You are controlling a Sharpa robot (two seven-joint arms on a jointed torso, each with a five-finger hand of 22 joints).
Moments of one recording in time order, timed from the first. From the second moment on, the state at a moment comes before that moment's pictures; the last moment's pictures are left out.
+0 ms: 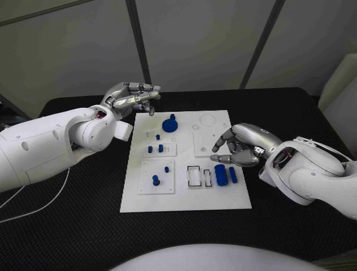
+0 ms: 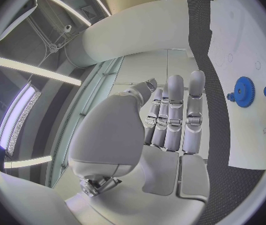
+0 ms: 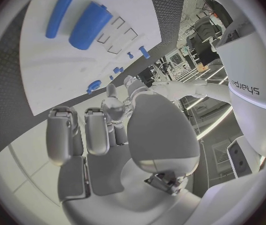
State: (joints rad) left arm 1.19 -0.78 0.02 1.33 -0.10 -0.11 0.33; left_hand 1.42 -0.14 0.42 0.04 0.17 0.98 0.17 0.17 0.07 1.01 0.11 0.41 0.12 1.18 0.02 0.94 0.44 0.13 1.17 0.12 0.47 1.04; right arm 1.06 -1.04 0.01 1.89 -1.46 -0.40 -0.21; right_hand 1.28 -0.14 0.12 0.22 0.31 1.06 0.10 0.22 0.15 1.39 0.02 1.14 1.06 1.47 -0.06 1.41 1.24 0.05 1.46 0.06 1.48 1.31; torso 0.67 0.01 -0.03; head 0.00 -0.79
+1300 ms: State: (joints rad) left arm 1.19 -0.80 0.02 1.35 -0.10 -0.12 0.34; left_hand 1.42 -0.14 0.42 0.04 0.17 0.98 0.17 0.17 0.07 1.01 0.11 0.42 0.12 1.18 0.02 0.94 0.44 0.13 1.17 0.12 0.47 1.04; right arm 1.02 -1.05 0.00 1.91 -1.48 -0.26 -0.49; right_hand 1.24 -0.10 -0.06 0.29 0.39 1.01 0.11 0.28 0.22 1.39 0.03 1.24 1.21 1.46 -0.05 1.43 1.30 0.04 1.46 0.06 1.49 1.31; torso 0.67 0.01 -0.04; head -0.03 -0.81
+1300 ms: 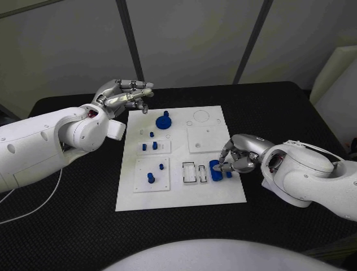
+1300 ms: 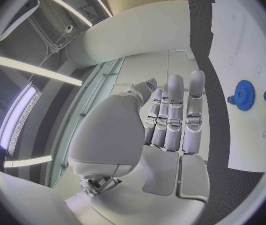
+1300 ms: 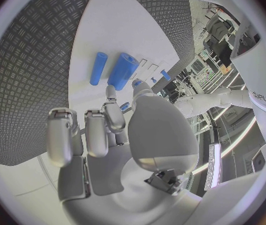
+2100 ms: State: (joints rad) left arm 1.19 -0.80 0.02 1.36 -0.10 -0.12 0.33; left_hand 1.42 -0.14 0.41 0.04 0.17 0.98 0.17 0.17 0.07 1.01 0.11 0.42 0.12 1.18 0.02 0.94 0.44 0.13 1.17 0.12 0.47 1.04; right arm 0.98 -1.00 0.00 1.88 -1.52 -0.23 -0.53; right_hand 1.24 -0.09 -0.08 0.29 0.39 1.01 0.10 0.30 0.24 1.38 0.02 1.24 1.22 1.47 -0.05 1.43 1.30 0.04 1.46 0.06 1.49 1.31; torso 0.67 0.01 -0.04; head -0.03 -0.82
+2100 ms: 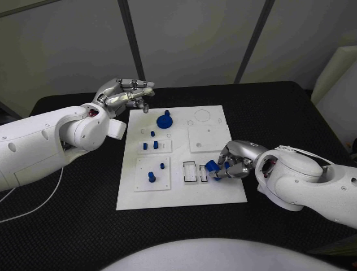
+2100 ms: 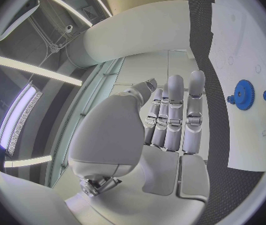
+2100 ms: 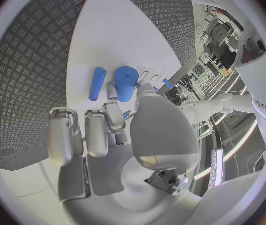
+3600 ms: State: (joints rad) left arm 1.18 -0.80 0.02 1.35 -0.09 -0.11 0.33; left_hand 1.41 -0.14 0.41 0.05 0.17 0.98 0.17 0.17 0.07 1.01 0.11 0.42 0.12 1.17 0.02 0.94 0.44 0.13 1.17 0.12 0.47 1.03; right arm 0.97 -0.99 0.00 1.93 -1.46 -0.42 -0.51; right_hand 1.27 -0.03 -0.12 0.29 0.56 1.02 0.09 0.35 0.28 1.41 -0.01 1.26 1.27 1.47 -0.06 1.44 1.31 0.04 1.47 0.05 1.51 1.31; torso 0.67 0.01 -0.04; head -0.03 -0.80
